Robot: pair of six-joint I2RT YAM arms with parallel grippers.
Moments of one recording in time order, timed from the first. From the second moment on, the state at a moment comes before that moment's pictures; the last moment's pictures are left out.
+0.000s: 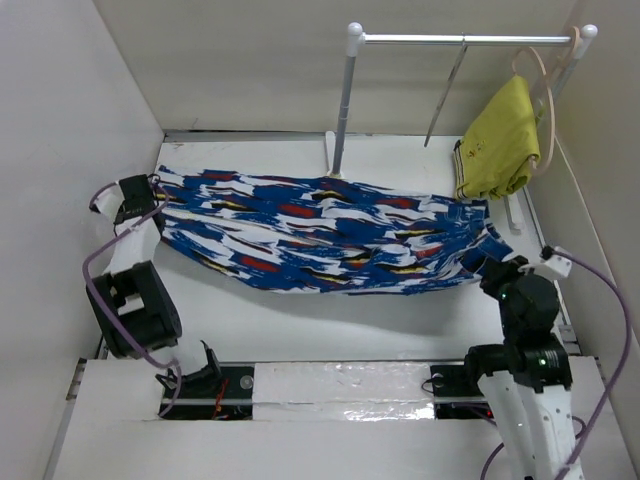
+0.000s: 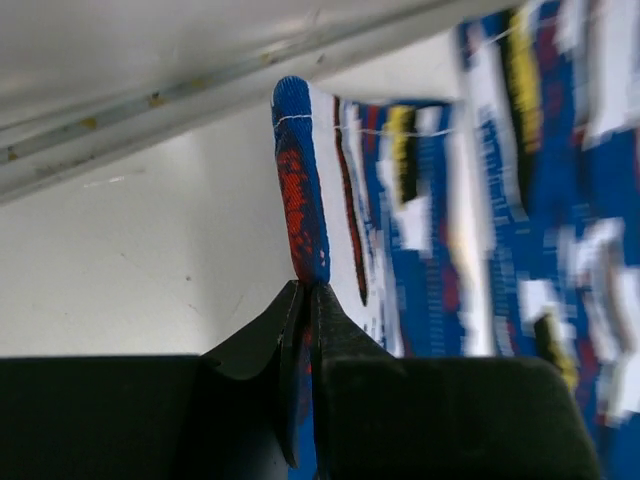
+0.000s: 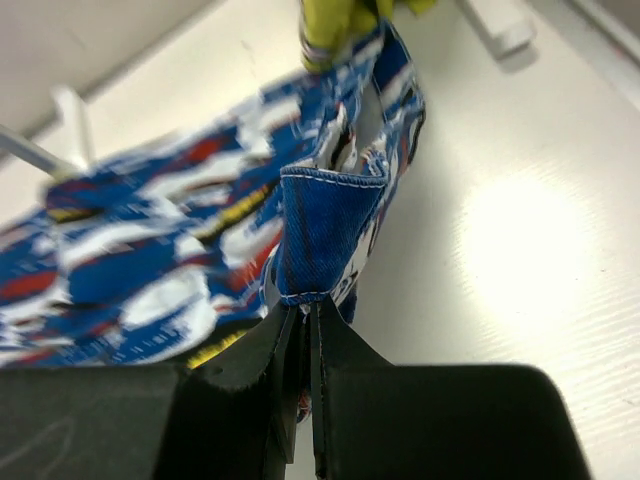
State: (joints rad) left arm 0.34 1.57 1.03 -0.40 -0.39 -0.78; right arm 0.07 0.25 0.49 -0.53 0.29 0.51
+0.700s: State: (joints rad) left arm 0.30 1.33 1.00 -0.38 -0.38 -0.85; right arm 0.07 0.28 0.69 -0.82 0.41 0.63
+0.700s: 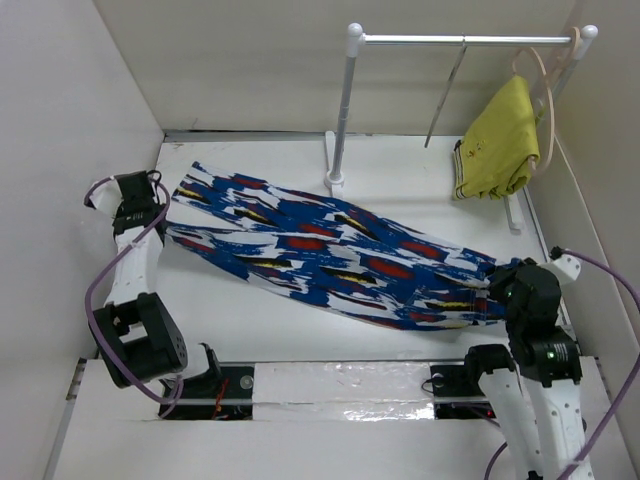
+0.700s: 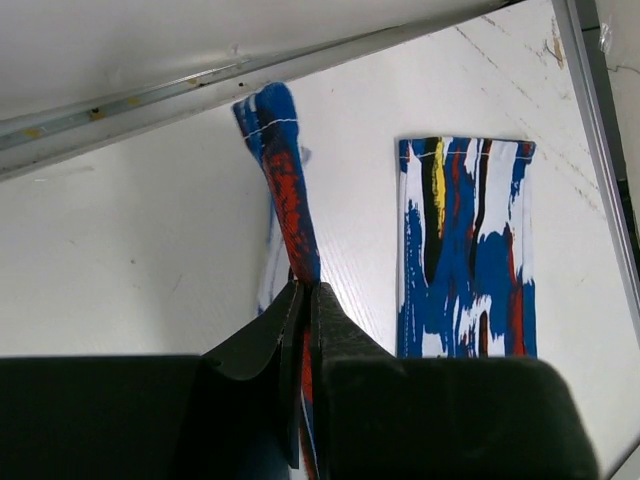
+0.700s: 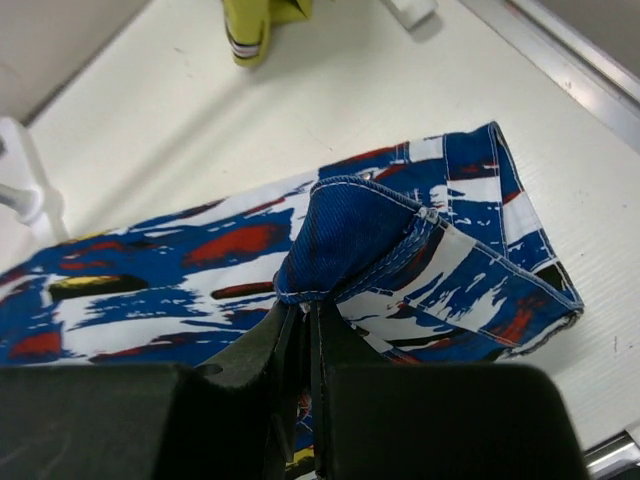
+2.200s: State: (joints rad) left arm 0.11 1.79 1.49 -0.42 -0.58 -0.72; right arm -0.35 1.31 0.73 -0.12 0.10 0.52
